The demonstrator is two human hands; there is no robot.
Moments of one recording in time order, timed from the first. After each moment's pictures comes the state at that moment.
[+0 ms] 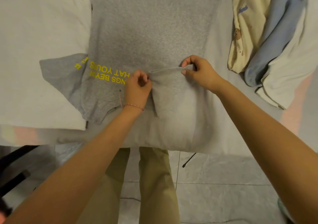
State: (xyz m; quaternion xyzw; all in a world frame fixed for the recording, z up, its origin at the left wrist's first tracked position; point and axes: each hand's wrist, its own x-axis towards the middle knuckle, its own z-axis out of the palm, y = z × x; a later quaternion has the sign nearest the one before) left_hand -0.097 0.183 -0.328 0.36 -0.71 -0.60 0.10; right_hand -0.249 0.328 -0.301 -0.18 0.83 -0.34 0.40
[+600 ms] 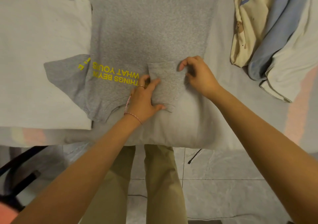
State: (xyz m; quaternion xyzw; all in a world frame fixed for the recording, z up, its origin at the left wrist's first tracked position) left_hand -0.067 0.188 -0.324 0.18 -0.88 -0.42 -0.10; right_hand -0.222 0.334 -0.310 -0.25 0.87 -0.31 0.30
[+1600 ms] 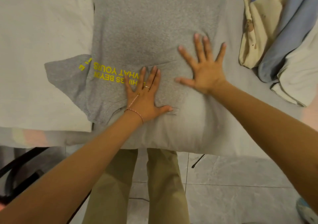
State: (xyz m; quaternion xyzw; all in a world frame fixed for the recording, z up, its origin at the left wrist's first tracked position) left_hand -0.069 0.180 -0.341 0.12 -0.97 -0.10 -0.21; right_hand -0.243 0.336 -0.347 -0.44 0.88 0.05 0.14
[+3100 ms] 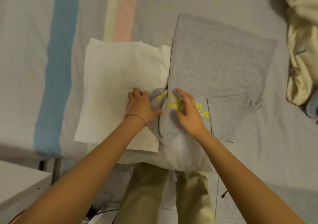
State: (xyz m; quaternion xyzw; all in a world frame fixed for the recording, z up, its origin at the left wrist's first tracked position) left_hand -0.030 -0.010 -0.261 0.33 -0.89 -0.21 -0.25; right_hand -0.088 0.151 -0.303 -0.20 0.81 -0.46 0.30
